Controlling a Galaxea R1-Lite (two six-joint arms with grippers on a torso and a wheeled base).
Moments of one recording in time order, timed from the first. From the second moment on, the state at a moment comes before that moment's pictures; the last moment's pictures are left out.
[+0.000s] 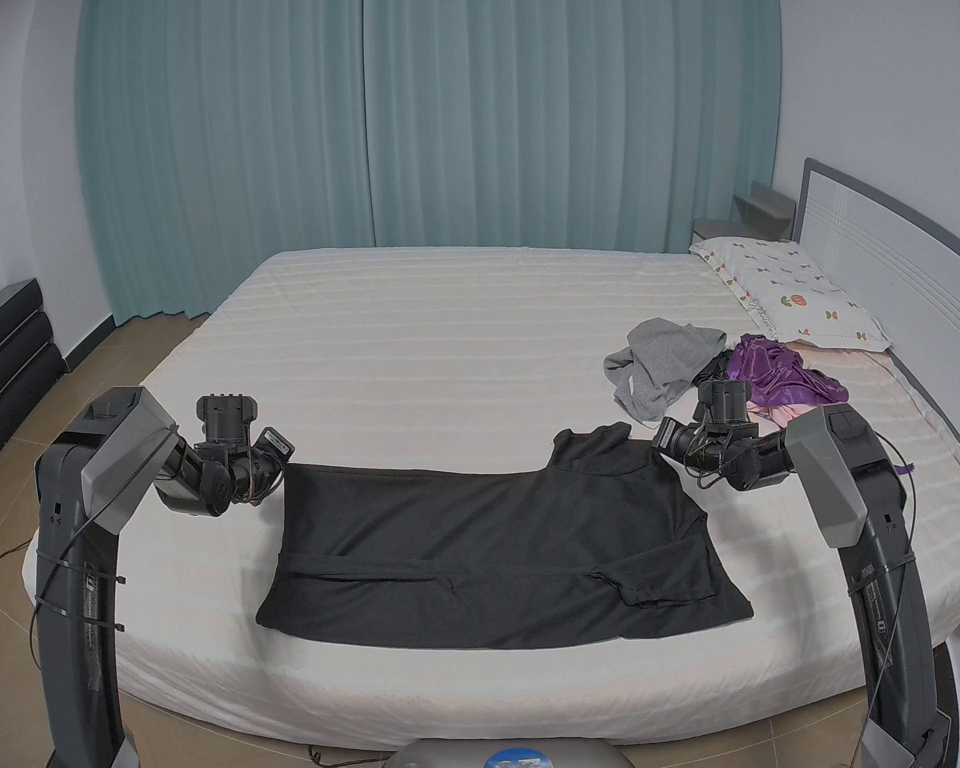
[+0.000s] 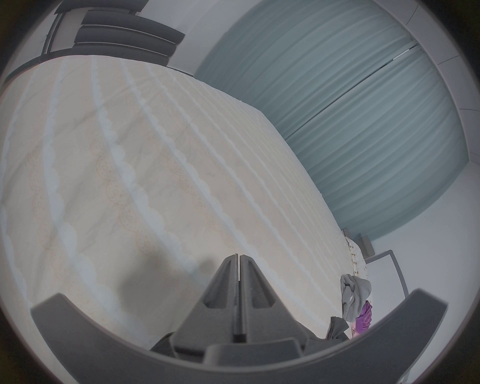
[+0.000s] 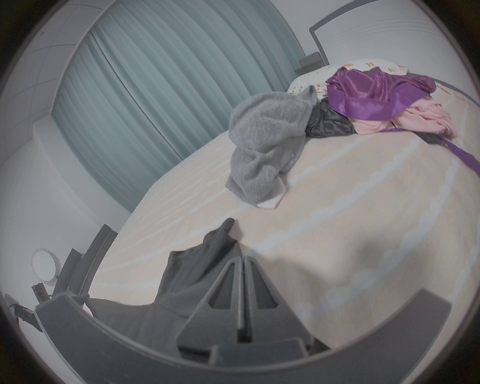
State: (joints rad) left arm 0.02 2.55 -1.44 -0.56 -0.05 -0.91; right arm 0.10 2.79 -1.93 -0.35 0.14 0.52
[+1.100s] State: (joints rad) left arm 0.03 2.49 -1.41 -0.56 -0.05 -0.91; right arm 0.10 2.73 -1.85 -0.40 0.18 0.51
